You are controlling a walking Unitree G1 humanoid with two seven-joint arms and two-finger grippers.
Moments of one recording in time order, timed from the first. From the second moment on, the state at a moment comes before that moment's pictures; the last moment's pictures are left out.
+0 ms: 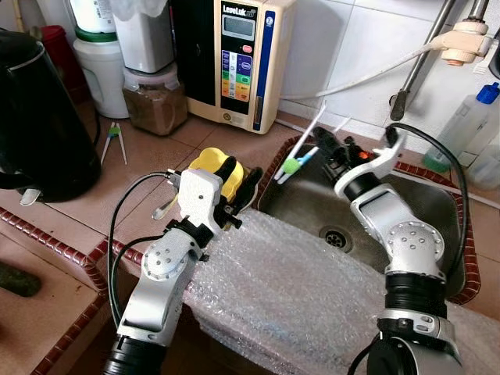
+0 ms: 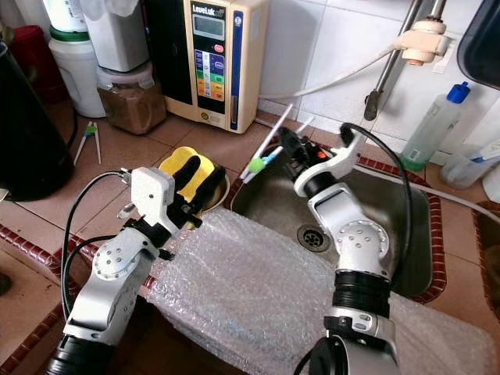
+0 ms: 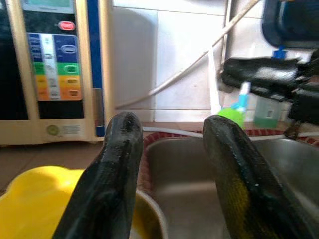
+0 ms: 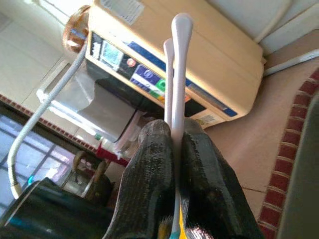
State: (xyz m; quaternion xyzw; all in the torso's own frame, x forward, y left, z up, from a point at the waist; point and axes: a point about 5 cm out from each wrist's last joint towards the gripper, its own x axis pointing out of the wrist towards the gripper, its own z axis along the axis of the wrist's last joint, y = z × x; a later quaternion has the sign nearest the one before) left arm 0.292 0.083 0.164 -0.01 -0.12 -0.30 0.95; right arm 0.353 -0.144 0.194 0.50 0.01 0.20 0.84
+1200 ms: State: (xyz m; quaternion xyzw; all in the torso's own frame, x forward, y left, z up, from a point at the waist) left arm 0.277 0.087 0.154 0.04 0.02 -0.44 0.90; right arm 0.360 -0.215 0.107 0.07 0.11 0.00 0.99
